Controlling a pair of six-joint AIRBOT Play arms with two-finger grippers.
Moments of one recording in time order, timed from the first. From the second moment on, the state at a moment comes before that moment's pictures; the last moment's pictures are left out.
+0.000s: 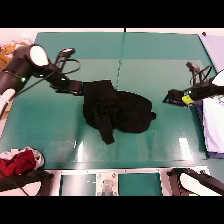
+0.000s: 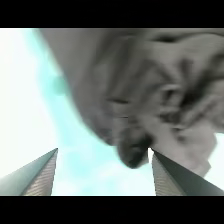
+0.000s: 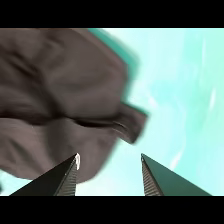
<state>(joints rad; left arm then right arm) -0.23 -1.38 1.40 1.29 -1.34 -1.51 -0.15 -1.15 1.03 -1.24 1.26 1.53</state>
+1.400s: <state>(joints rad) -0.11 -1.70 1.28 0.80 -1.11 -1.23 -0.20 -1.45 0.94 -0.84 1.03 1.28</state>
